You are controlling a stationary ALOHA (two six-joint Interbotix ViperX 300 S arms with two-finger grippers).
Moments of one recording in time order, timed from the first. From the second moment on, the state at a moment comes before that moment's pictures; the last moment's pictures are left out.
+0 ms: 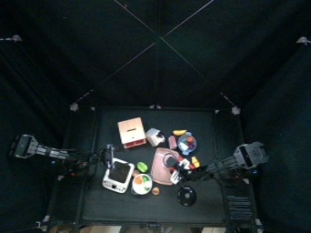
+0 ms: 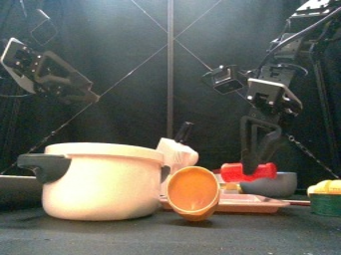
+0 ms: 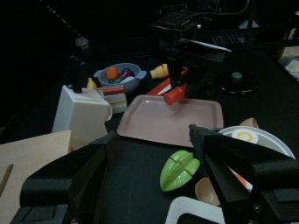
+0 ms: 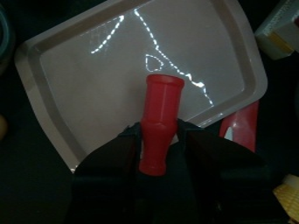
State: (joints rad) left arm -0.08 -0.60 1.29 -0.40 -0.57 0.45; right arm 0.25 -0.01 0.70 -0.71 0.64 1.42
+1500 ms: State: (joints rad) left arm -0.08 -0.60 1.30 -0.40 -0.57 0.45; right arm 0.50 -0.11 0.81 -0.41 0.89 1.43
